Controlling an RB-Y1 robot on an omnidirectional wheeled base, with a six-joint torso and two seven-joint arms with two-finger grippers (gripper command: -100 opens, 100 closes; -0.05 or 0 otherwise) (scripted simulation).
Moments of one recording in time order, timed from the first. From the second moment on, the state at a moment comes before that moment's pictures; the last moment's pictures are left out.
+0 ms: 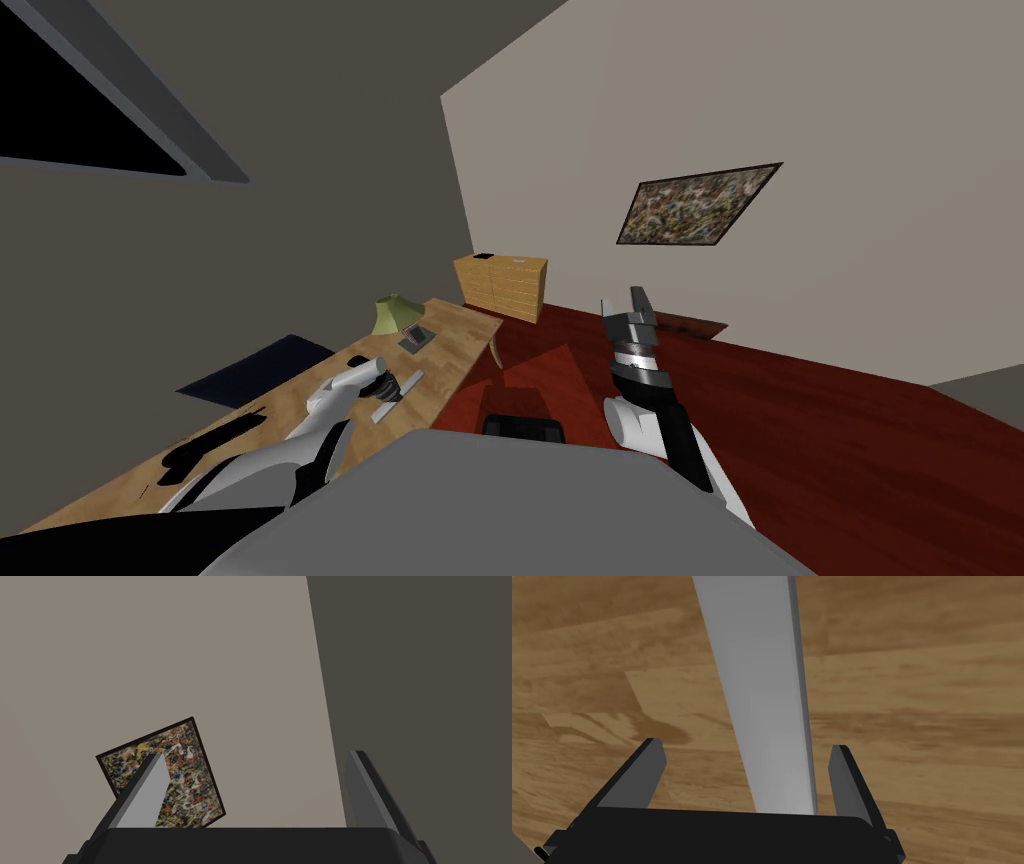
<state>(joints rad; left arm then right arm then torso) -0.17 0.67 0.46 -0.73 0.47 1.01 0.28 0.47 0.00 0.04 -2.31 0.03 -0.37 -0.09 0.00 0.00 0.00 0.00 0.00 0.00</state>
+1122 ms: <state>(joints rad) -0.25 0.68 0.48 -0.50 0.50 1.10 0.31 0.47 0.00 0.04 -2.31 0.03 -0.37 -0.09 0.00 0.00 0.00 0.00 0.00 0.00</state>
